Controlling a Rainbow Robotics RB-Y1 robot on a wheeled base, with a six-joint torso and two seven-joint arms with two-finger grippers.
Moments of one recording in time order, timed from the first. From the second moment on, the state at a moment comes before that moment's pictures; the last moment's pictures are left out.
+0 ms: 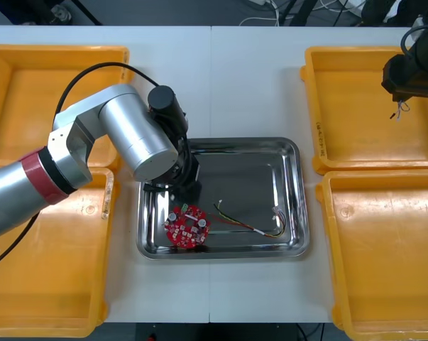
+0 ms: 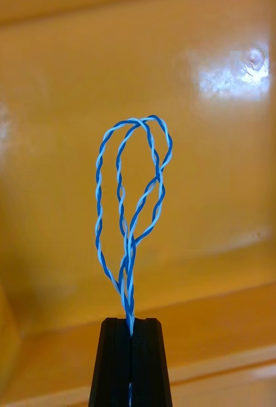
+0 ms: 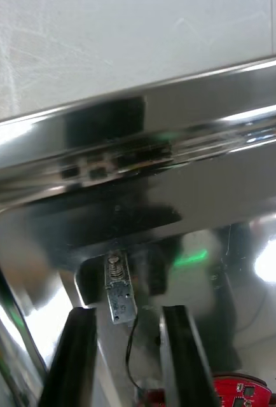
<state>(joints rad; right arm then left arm) -0.94 -0.49 -0.25 -1.32 -0.24 1.85 1.47 -0.85 0.60 -0.83 -1.64 0.70 1.40 -0.78</state>
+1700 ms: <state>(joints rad) -0.66 -0.45 0.26 -1.96 -0.60 1.91 1.49 -0.91 0.60 -0.38 -1.67 0.74 1.79 -0.78</state>
